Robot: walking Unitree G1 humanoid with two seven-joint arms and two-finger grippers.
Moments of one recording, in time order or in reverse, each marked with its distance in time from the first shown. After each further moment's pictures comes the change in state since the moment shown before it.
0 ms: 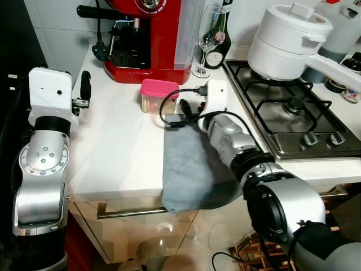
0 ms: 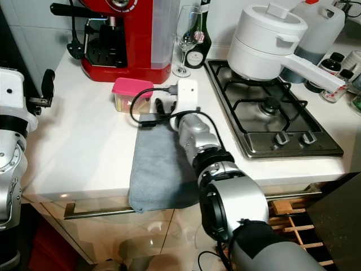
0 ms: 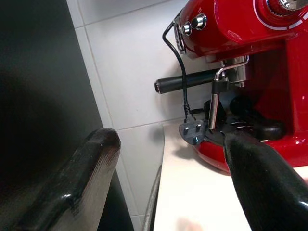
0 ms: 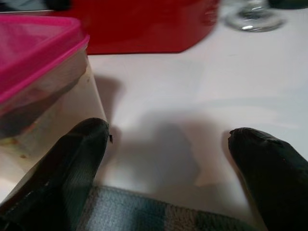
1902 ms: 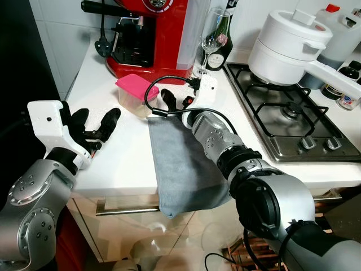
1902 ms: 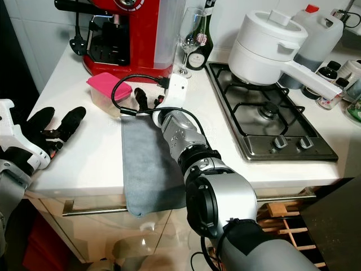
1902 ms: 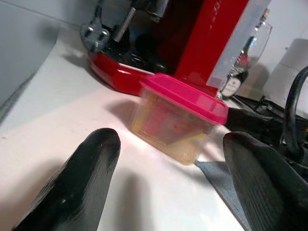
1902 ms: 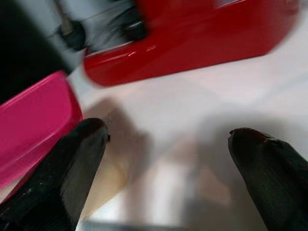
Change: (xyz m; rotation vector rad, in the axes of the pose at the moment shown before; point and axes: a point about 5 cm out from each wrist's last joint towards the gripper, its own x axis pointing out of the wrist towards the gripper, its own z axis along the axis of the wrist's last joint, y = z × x) left arm -0.047 -0.022 -0.011 -0.582 0.269 -0.357; right arm 0.003 0.034 0.009 0.293 -0.024 0.215
